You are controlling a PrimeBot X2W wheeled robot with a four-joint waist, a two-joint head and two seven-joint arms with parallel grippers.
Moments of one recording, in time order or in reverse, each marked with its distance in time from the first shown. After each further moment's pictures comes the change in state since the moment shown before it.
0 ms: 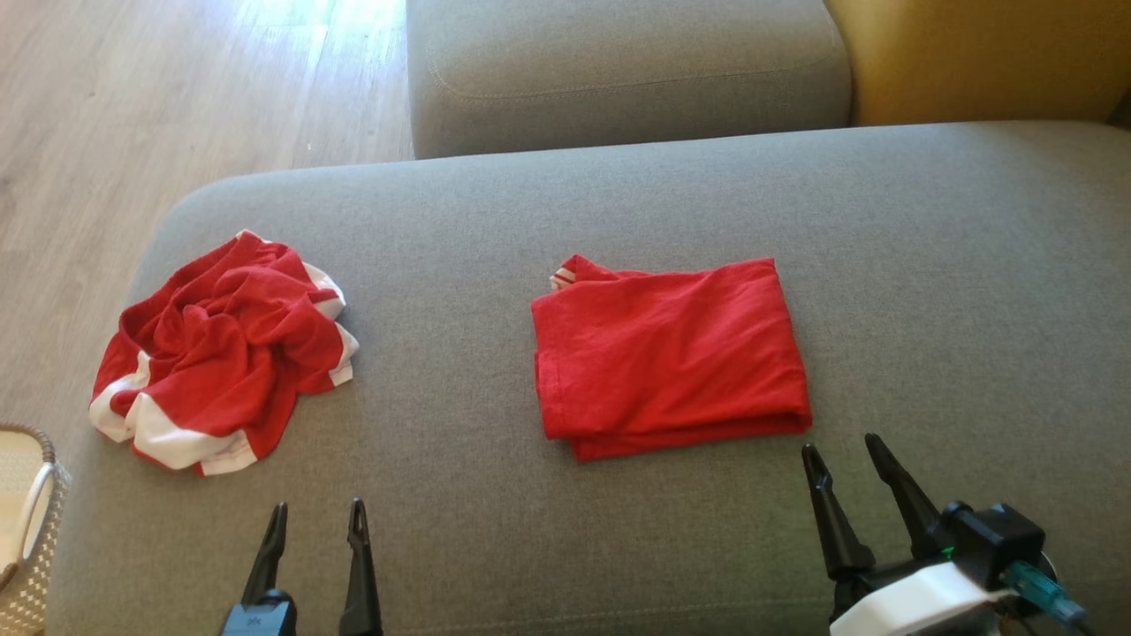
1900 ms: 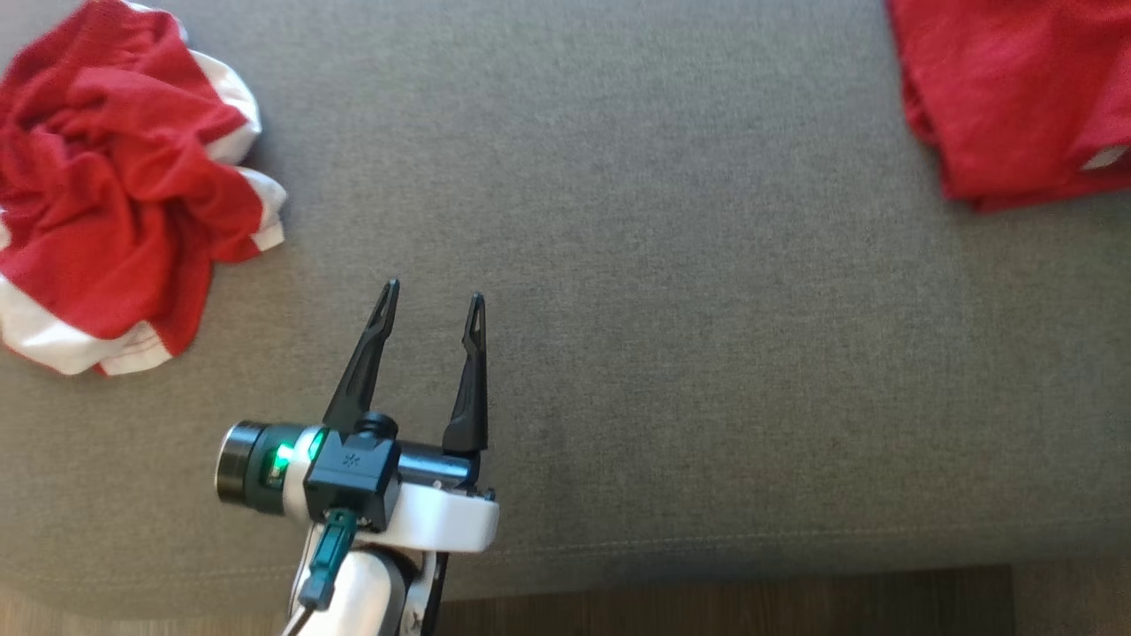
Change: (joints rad) left arm -0.379 -0.017 -0.197 -0.028 0.047 -0.009 -0.004; right arm -1.064 -0.502 -0.076 0.723 0.095 0.000 0.245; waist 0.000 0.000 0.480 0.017
